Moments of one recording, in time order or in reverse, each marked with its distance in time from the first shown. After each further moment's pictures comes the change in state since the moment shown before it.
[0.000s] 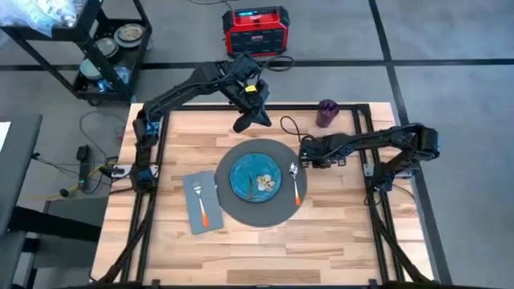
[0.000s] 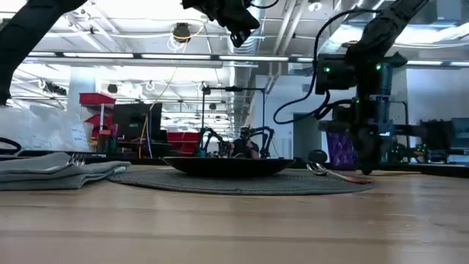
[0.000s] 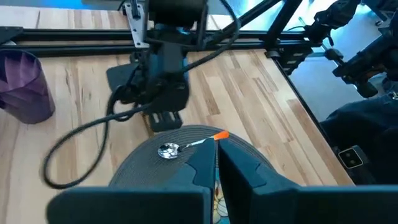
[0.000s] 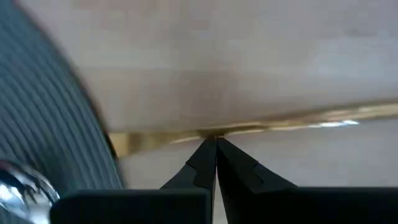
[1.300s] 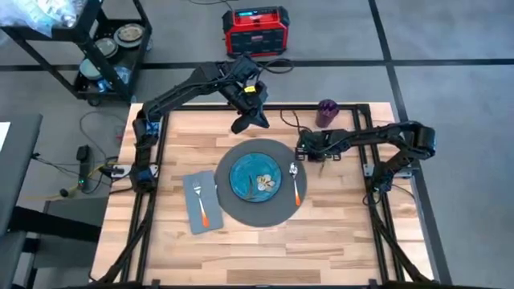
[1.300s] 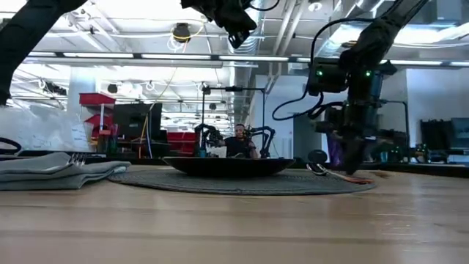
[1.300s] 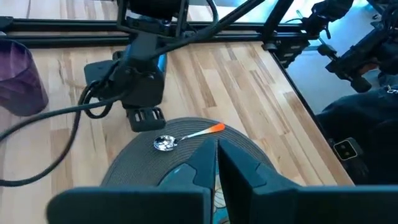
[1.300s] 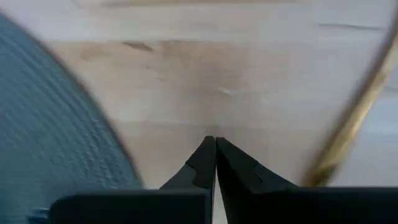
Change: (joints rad) left arm 0.000 0.000 0.000 -0.046 0.000 0.026; right arm -0.028 0.008 0.005 0.029 0.022 -0.034
